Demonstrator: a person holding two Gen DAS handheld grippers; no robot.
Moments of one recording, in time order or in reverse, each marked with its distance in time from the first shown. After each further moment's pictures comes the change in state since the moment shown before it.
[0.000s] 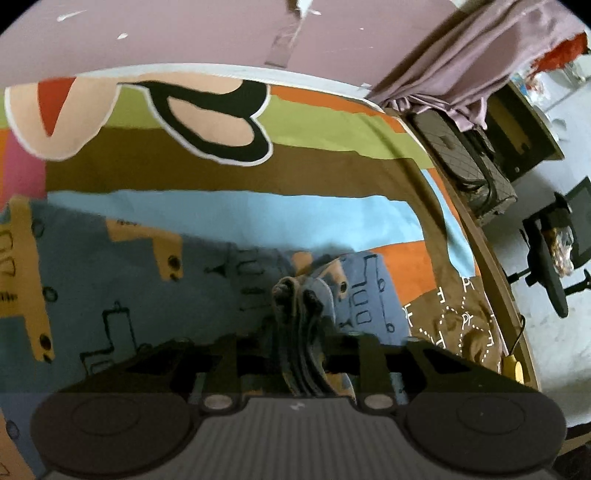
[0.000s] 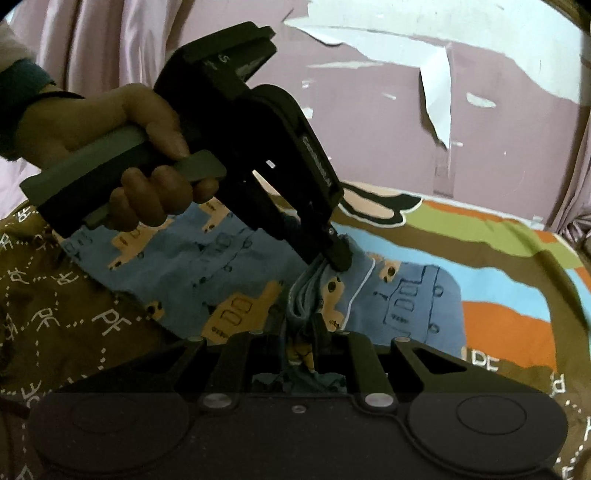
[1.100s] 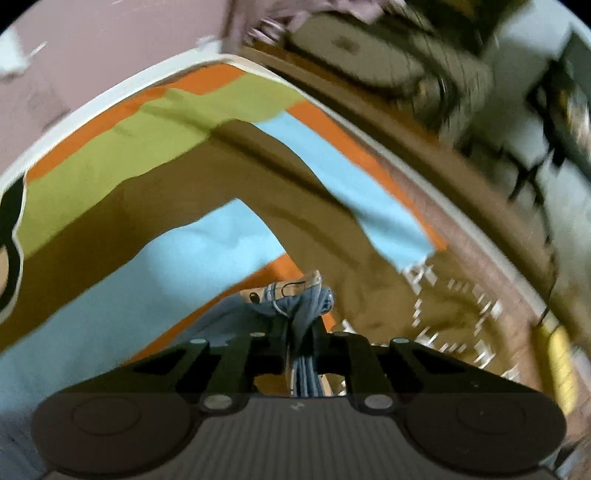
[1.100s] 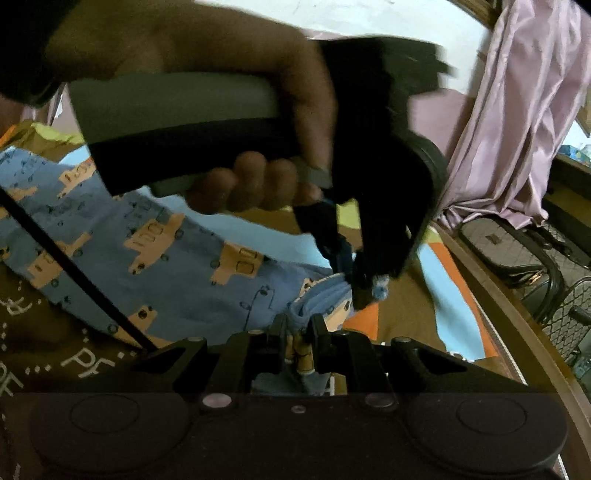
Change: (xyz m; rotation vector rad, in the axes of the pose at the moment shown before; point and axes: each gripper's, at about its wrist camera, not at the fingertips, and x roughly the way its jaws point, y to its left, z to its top) left arm 0.137 -0.223 0.042 0.348 0.161 0.147; right arm -0.041 -0.112 -0.036 -0.009 -0.021 -0.332
